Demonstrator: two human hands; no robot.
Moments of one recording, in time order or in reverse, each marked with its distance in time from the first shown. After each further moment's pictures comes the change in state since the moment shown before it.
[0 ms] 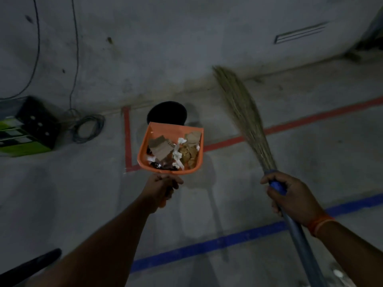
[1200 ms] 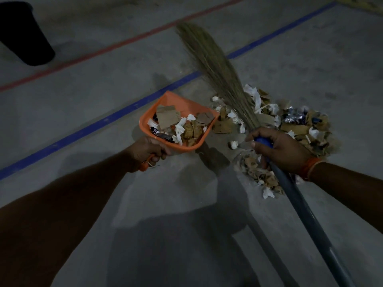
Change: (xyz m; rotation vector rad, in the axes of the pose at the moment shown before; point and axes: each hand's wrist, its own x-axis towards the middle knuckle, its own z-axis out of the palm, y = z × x) left_hand -0.182 -0.541 0.323 0.422 -0.640 0.086; right_hand -0.502 0.547 -0.093 -0.214 0.182 -0.060
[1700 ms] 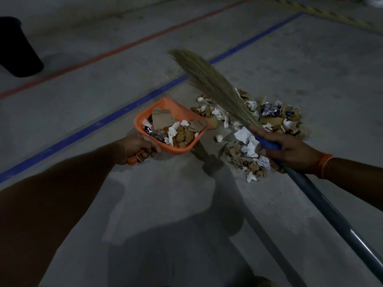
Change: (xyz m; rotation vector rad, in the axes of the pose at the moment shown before) left_hand -0.034 0.015 0.005 0.108 -0.089 -0.033; right_hand -0.096 -0.006 -0.034 -0.003 -0.097 0.098
